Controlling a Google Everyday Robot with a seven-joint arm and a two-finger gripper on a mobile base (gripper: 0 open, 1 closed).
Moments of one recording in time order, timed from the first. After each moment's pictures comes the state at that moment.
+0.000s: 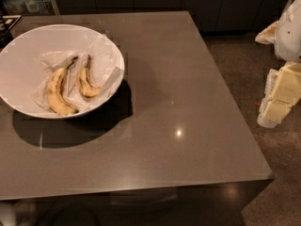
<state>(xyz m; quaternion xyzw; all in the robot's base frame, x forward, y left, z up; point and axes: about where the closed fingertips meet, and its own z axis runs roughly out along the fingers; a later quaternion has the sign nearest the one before) 0.438 -0.217 0.976 -0.60 0.78 -0.03 0.16</state>
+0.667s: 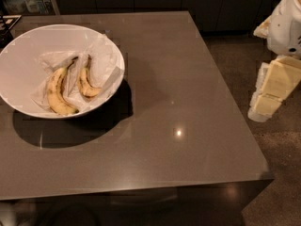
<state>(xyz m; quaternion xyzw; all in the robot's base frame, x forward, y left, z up) 0.443 -0.207 0.985 -0.59 0.79 -0.05 0.16</state>
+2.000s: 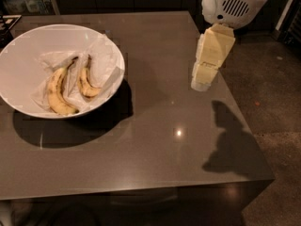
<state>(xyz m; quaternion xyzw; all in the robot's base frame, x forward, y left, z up) 0.493 -0.115 1.008 -0.61 0.77 -0.04 0.17</state>
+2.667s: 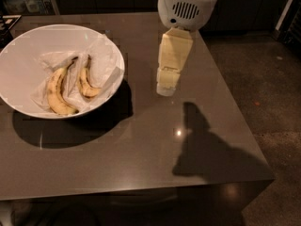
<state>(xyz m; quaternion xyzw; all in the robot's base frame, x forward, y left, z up) 0.488 -0.054 1.002 -0.63 0.76 -0.04 0.14</state>
